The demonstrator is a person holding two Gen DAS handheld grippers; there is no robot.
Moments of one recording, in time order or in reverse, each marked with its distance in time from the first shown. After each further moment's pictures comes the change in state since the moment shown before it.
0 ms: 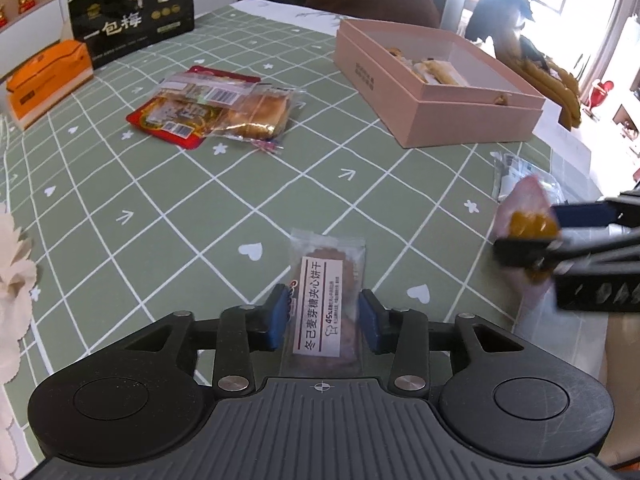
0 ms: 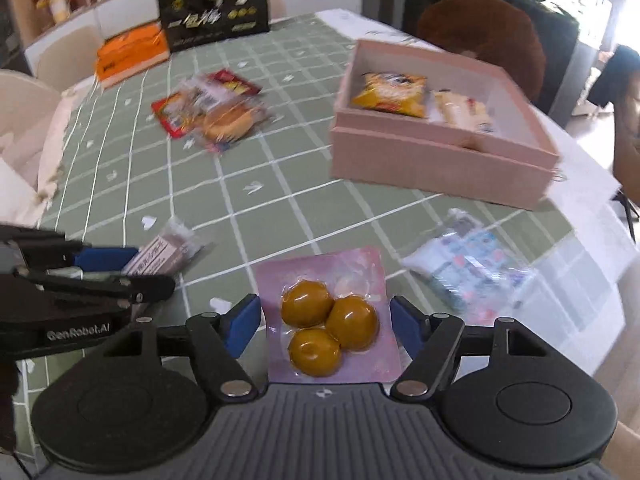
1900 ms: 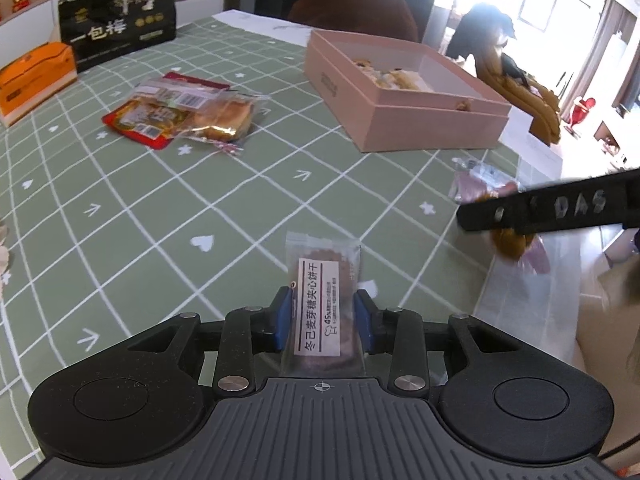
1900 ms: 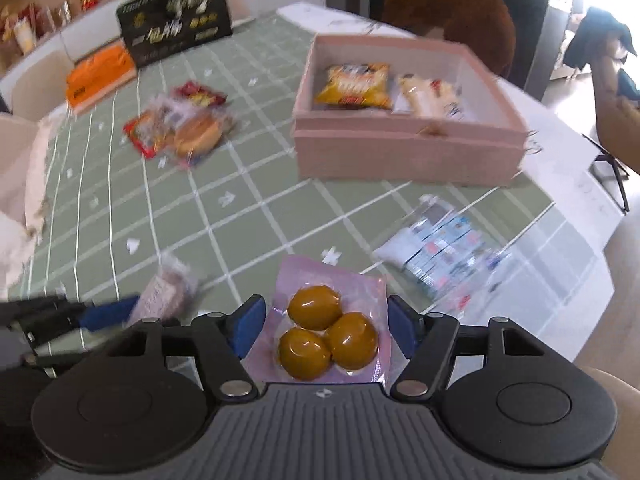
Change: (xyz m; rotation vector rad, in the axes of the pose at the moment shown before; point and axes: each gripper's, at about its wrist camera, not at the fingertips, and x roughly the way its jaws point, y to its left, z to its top) left arm -0.006 -0.018 -0.011 -0.026 -0.062 -0.078; right arm -0.006 -0.020 0.012 0.123 0.028 -0.002
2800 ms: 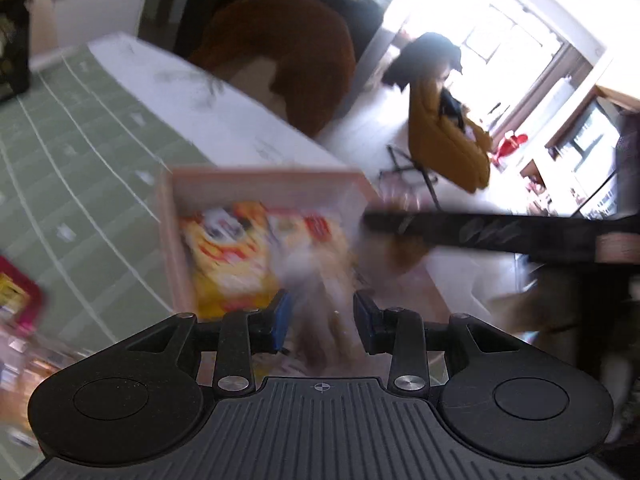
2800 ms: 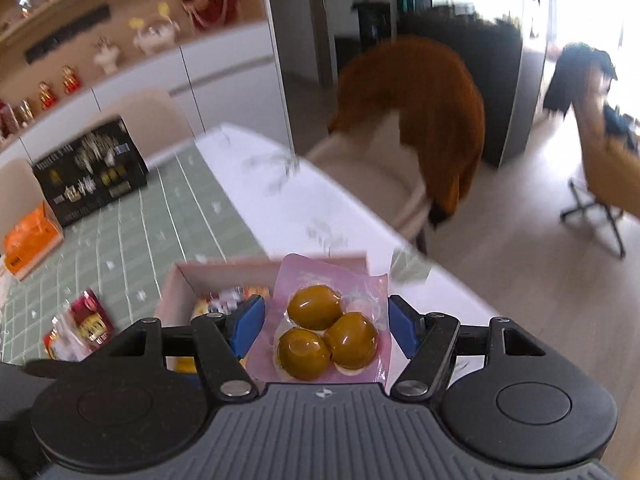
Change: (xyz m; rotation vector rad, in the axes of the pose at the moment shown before) left arm 0.110 -0.028 0.225 -0.060 -0.012 -0.280; right arm 0.073 -0.125 0.206 0.080 -0.104 0.029
